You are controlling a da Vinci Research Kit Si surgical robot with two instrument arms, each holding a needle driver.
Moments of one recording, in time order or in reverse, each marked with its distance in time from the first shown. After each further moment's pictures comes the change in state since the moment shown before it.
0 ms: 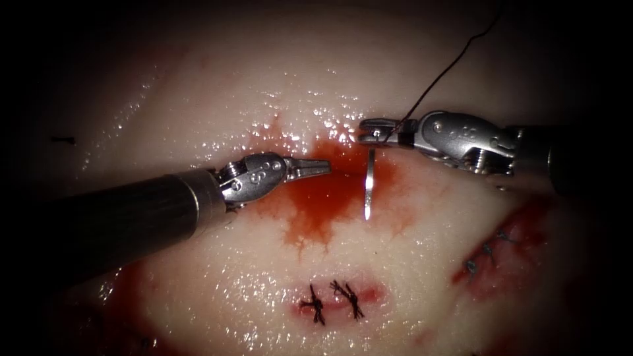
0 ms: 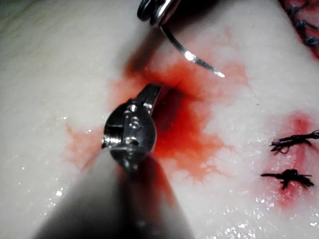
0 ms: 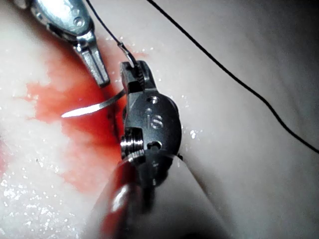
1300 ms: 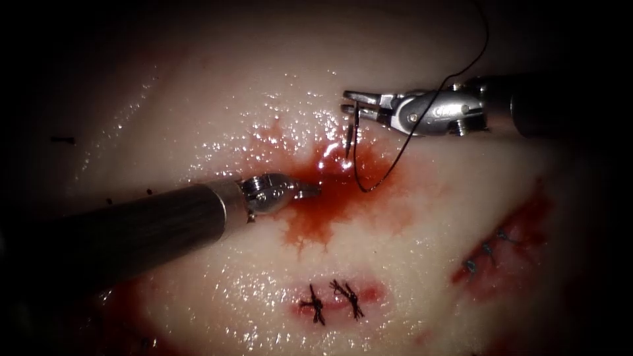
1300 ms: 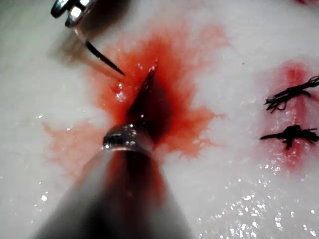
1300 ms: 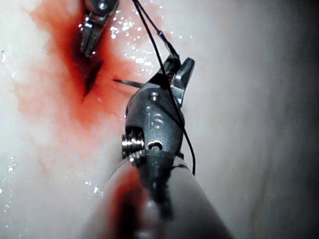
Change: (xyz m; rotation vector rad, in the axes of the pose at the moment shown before) right arm -0.006 0.003 0.004 -0.128 0.088 -0.445; left arm -0.009 0.002 0.004 -0.128 -0.358 0.053
